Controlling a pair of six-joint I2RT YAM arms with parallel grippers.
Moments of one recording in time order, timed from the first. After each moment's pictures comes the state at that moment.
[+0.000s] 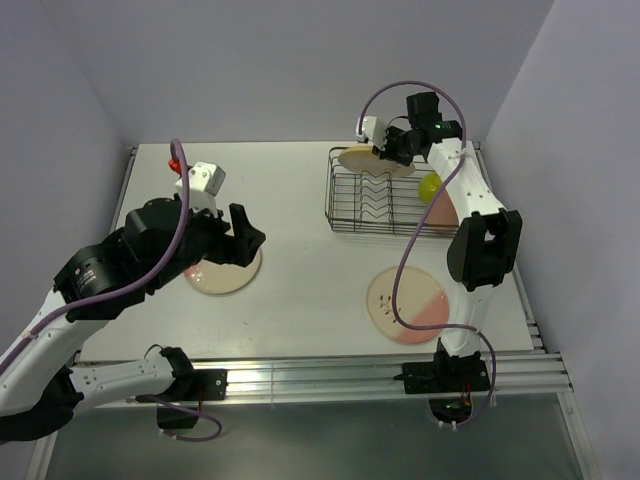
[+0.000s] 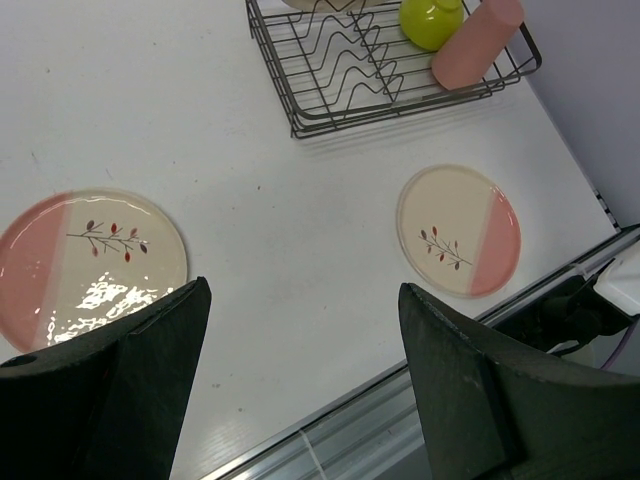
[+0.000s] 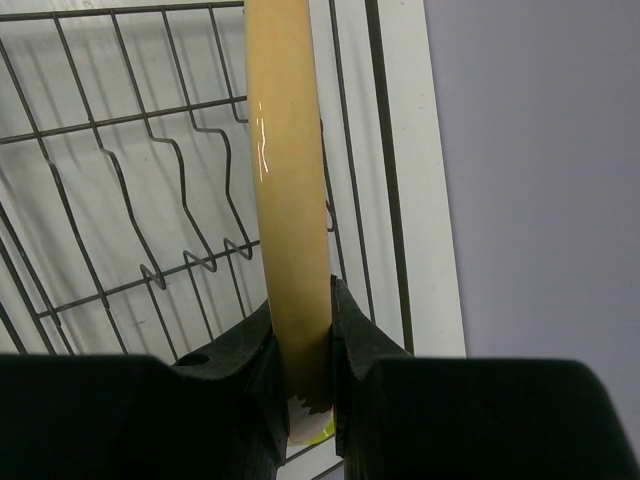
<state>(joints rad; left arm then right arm) -0.94 0.97 1.51 -0.95 -0.33 -0.45 0.15 1.96 1.93 -0.82 -0.35 -1.17</state>
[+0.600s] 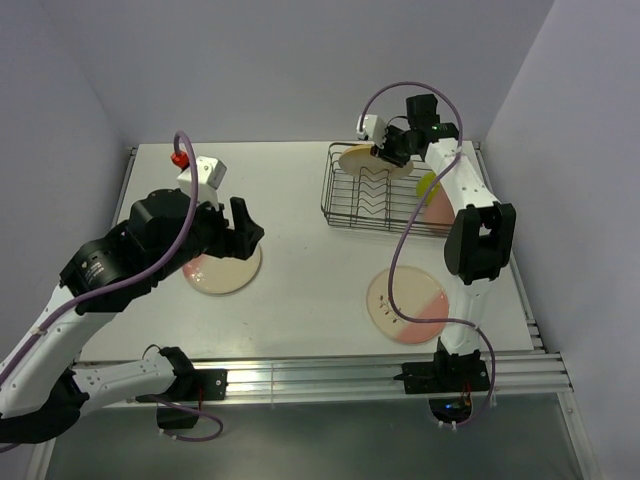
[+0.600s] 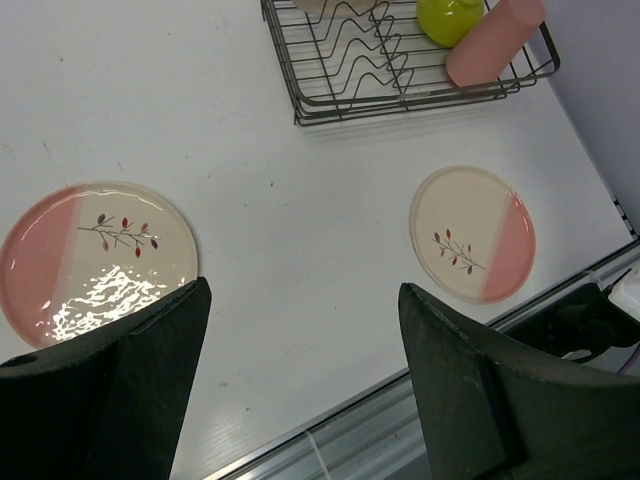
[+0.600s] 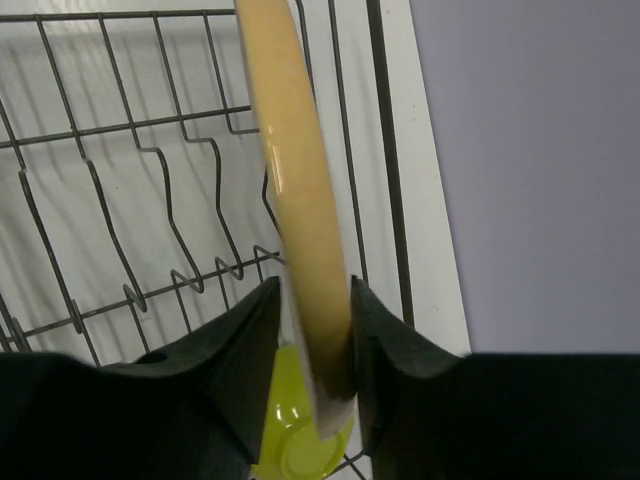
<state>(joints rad) -0.86 0.99 1.51 -0.95 -0.28 -0.43 0.13 2.02 1.93 -0.74 -0.39 -1.15</state>
